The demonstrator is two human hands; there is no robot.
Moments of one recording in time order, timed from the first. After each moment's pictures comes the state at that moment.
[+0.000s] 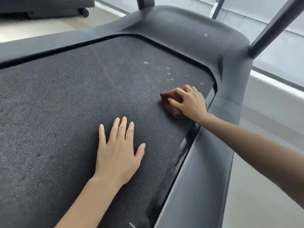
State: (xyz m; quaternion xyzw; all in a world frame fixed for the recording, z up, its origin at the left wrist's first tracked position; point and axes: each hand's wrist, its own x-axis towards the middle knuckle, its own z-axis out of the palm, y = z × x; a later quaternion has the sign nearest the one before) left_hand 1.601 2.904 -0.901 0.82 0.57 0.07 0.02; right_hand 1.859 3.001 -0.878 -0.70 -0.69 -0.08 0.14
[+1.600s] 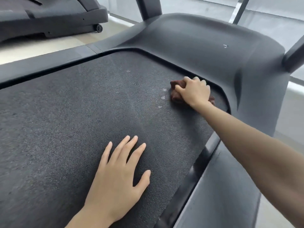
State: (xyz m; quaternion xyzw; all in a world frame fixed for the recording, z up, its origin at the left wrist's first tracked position) left_hand 1.703 2.985 -0.904 0.83 0.54 0.13 0.07; right_hand 1.956 3.189 -0.873 -0.78 -0.60 -0.07 0.14
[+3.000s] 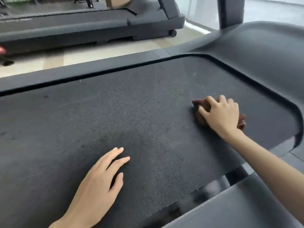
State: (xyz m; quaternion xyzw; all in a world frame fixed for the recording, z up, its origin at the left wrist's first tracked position) left_hand 1.603 2.847 -0.891 0.66 0.71 0.23 0.09; right_hand 1.862 3.112 -0.881 -0.63 -0.75 -0.09 0.18
